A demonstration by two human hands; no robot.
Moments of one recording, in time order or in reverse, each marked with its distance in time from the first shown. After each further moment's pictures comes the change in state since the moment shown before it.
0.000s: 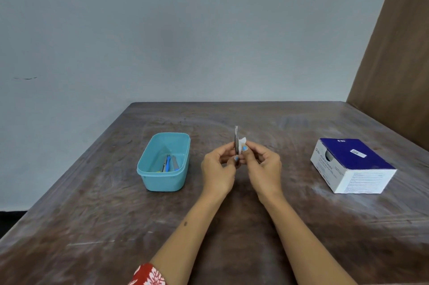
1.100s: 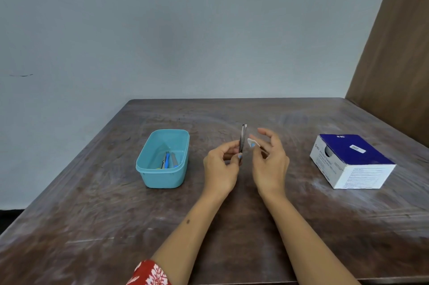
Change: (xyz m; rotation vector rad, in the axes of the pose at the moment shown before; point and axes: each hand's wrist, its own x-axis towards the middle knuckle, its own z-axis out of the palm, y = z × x) left_hand -0.003 0.002 0.002 0.112 -0.020 0.076; right_hand -0.002 -0.006 -0.008 -0.222 0.133 -0.107
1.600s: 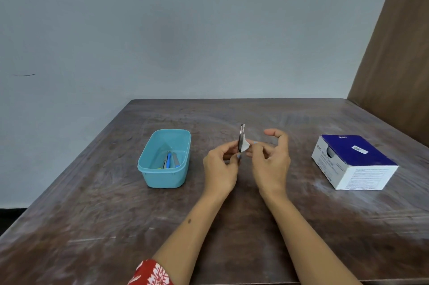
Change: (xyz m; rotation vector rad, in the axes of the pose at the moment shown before) left_hand -0.001 0.001 -0.003 0.031 0.011 0.031; right_hand -0.003 -0.008 0.001 0.147 -0.010 0.004
